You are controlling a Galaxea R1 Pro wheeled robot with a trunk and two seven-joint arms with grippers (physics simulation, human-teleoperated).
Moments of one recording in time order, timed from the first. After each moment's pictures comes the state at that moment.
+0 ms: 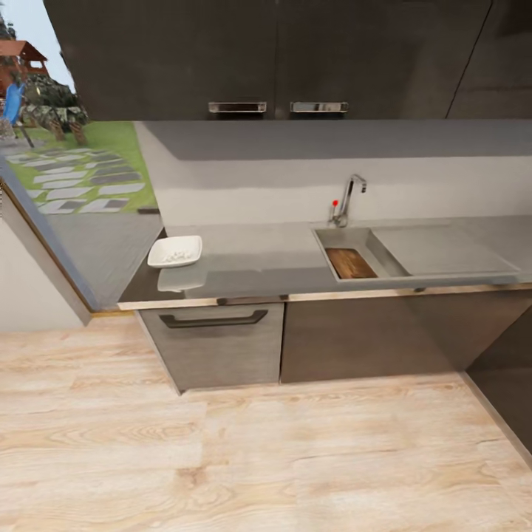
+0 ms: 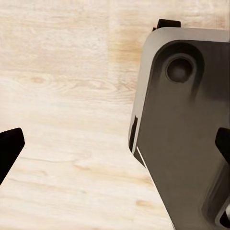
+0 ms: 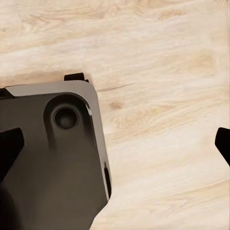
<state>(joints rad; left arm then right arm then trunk) -0.27 0.08 -0.02 0.08 0.13 -0.06 0.07 -0.18 -0.07 -0.10 -0.02 -0.04 -0.27 -0.06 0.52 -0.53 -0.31</state>
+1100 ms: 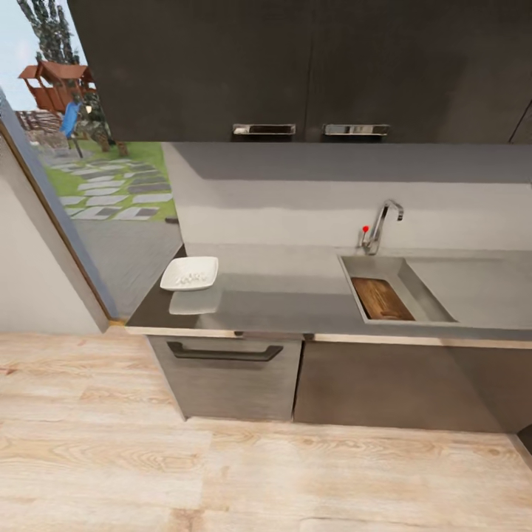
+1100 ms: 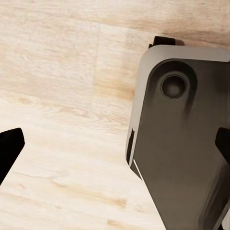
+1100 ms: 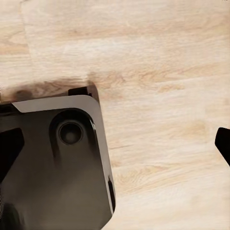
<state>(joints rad) -0.27 0.08 -0.02 0.08 0.13 -0.06 0.07 -0.18 -0.07 -0.10 -0.02 -0.05 -0.27 -0.06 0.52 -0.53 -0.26</state>
